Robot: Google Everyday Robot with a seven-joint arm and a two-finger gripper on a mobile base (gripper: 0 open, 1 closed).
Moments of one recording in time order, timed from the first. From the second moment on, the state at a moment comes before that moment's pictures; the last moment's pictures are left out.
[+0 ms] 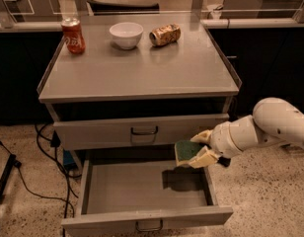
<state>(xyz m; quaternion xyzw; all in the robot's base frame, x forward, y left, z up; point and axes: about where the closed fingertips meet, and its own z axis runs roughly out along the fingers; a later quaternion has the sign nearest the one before) 0.519 -0.145 0.656 -0.59 0.72 0.20 0.30</state>
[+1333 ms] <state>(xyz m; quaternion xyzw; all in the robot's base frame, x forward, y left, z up) 0.536 -0.106 0.479 -0.60 0.71 0.25 0.27</state>
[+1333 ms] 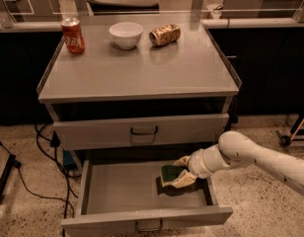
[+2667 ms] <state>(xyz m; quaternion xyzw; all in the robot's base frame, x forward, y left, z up) 0.553 -0.068 0.395 -0.60 0.67 0.28 0.32</state>
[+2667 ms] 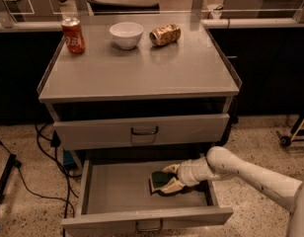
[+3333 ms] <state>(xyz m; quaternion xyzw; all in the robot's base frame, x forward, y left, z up) 0.557 -0.048 0.368 -0.63 0.66 0.26 0.32</state>
